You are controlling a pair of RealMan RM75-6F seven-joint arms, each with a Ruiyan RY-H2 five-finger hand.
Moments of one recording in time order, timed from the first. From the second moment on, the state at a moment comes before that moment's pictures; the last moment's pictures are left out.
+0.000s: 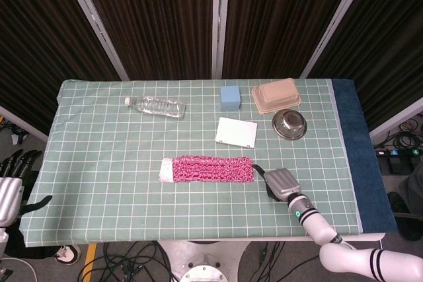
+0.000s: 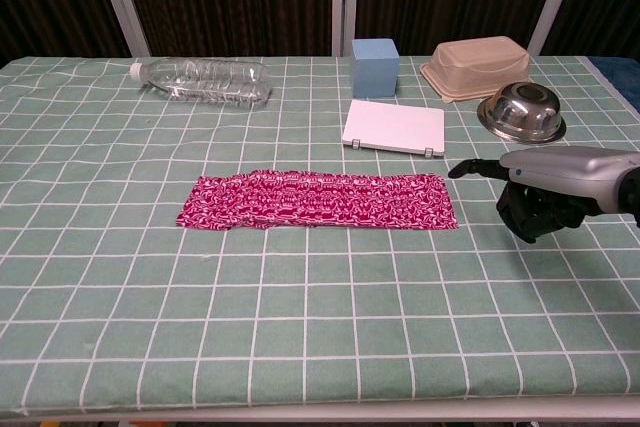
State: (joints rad) left arm -0.07 -1.05 -0.04 -1.65 1.53 1.53 -0.01; right arm 0.64 -1.41 0.11 -1.70 -0.85 0.77 -0.57
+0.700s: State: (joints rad) left arm -0.05 -1.05 -0.03 -1.61 1.54 1.55 -0.07; right arm 0.82 -1.49 0.02 -1.65 -0.61 0.81 -0.64
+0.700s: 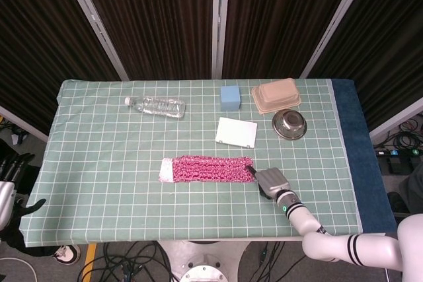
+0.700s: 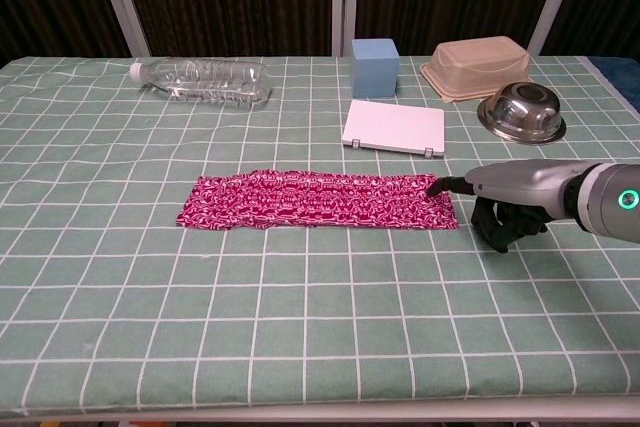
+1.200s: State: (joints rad) left arm -0.07 -1.05 -0.04 -1.64 1.53 1.52 -0.03; right arm 0.80 -1.43 -0.03 -1.66 -0.61 0.84 -0.58
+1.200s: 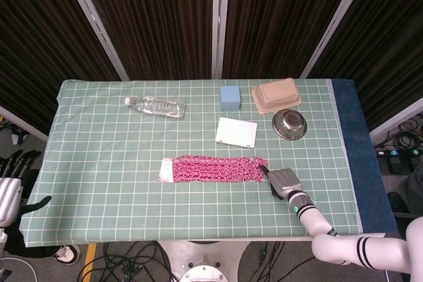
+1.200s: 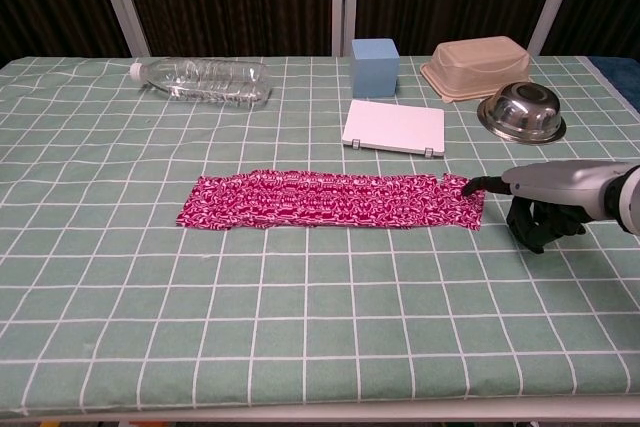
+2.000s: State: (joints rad) left arm -0.07 -1.05 -0.03 -1.64 1.54 1.53 -0.03; right arm 0.75 -1.35 -0.04 -1.73 -0.73 0.92 -0.52
